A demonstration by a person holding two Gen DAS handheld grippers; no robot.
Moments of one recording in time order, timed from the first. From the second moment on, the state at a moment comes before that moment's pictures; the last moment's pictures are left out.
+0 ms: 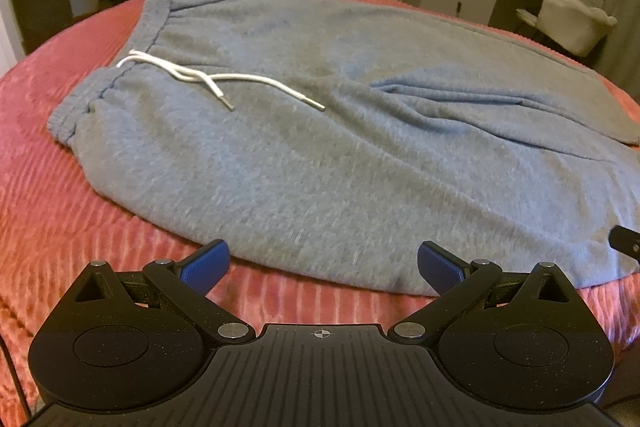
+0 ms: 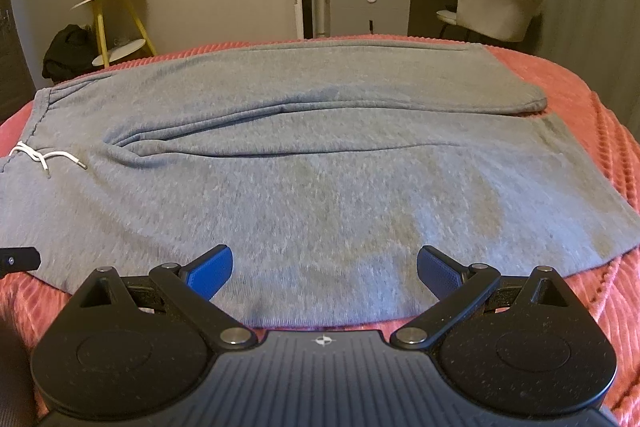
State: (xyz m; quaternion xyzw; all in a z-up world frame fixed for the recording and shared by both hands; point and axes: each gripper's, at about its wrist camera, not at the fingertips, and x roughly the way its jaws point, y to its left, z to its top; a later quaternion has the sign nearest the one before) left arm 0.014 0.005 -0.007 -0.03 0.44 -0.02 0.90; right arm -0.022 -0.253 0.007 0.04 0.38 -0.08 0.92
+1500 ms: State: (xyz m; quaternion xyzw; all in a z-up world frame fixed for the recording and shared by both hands) left arm 0.210 0.010 -0.079 -0.03 0.29 0.21 0.93; right arm 0.442 -0.492 -0.046 0.27 0.38 -0.34 0.82
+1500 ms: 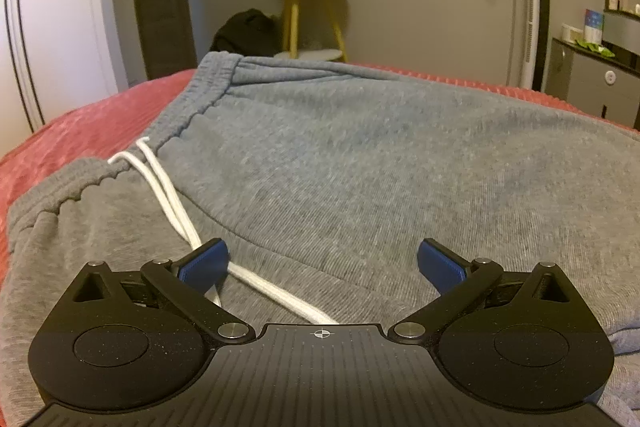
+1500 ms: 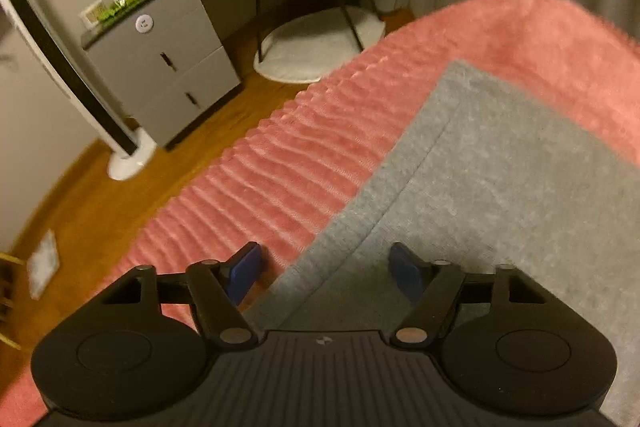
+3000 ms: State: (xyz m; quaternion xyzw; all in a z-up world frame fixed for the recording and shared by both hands) left arm 0.381 0.094 -0.041 -0.31 0.42 0.08 0.85; right arm 0.117 -0.513 -0.085 0.47 0.18 -0.22 0.84
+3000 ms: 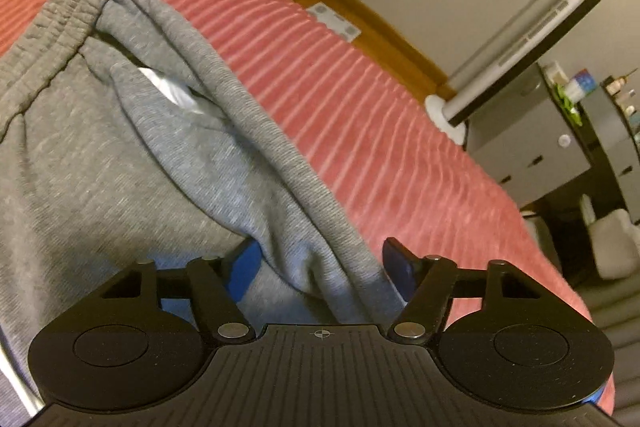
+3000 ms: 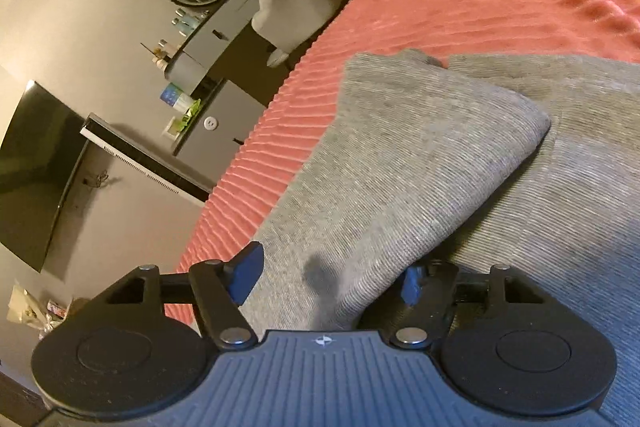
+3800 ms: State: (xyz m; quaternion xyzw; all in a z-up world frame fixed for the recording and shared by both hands) left arm 0.099 0.158 0.013 -0.36 0.37 -0.03 0.86; right arm -0.025 -0.530 -0.017 0.46 0.14 -0.22 0.85
